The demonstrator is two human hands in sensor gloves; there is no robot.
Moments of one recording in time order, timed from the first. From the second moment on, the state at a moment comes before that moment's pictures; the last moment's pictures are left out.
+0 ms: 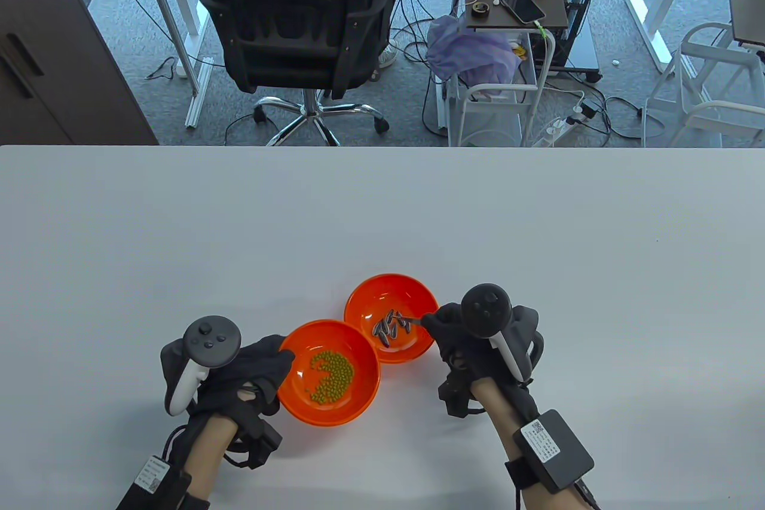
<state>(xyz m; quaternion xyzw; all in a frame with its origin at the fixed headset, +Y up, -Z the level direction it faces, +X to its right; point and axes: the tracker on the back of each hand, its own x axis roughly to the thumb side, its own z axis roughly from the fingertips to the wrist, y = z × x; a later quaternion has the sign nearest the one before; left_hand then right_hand) -0.250 -0.731 -0.247 -0.17 0.03 0.36 0.92 0.123 -0.712 -0.287 -0.09 0.00 0.96 0.27</state>
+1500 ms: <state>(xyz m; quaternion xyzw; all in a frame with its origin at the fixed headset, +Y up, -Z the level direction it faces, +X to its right) -0.316 -0.756 -0.262 -0.08 0.24 0.36 0.90 0.143 -0.709 -0.285 -0.10 0.00 0.96 0.27</state>
